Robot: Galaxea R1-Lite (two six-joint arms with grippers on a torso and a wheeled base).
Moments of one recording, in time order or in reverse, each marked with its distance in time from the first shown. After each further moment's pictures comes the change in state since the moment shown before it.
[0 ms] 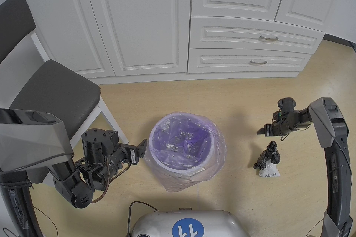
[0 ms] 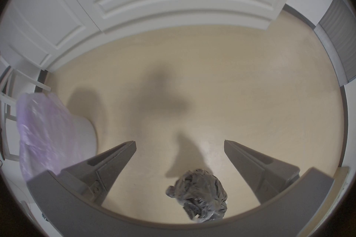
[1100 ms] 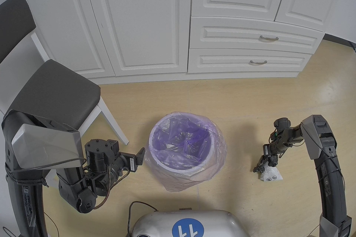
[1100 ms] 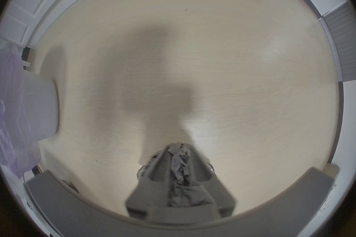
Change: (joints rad) left arm 0.022 0.130 0.042 -0.148 0.003 0.028; right arm -0.038 0.244 -0.158 0.111 -0.057 -0.070
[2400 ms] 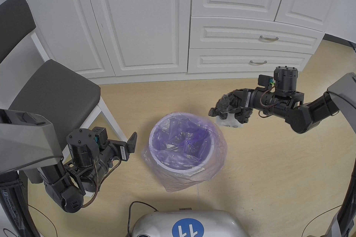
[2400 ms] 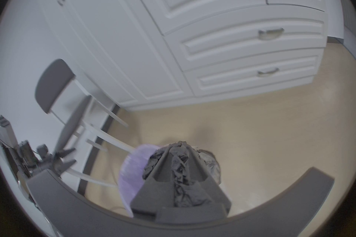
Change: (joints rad) left arm -0.009 -0.190 0.060 0.001 0.060 0.024; right arm 0.376 -0.826 0.827 -0.814 0.222 0.314
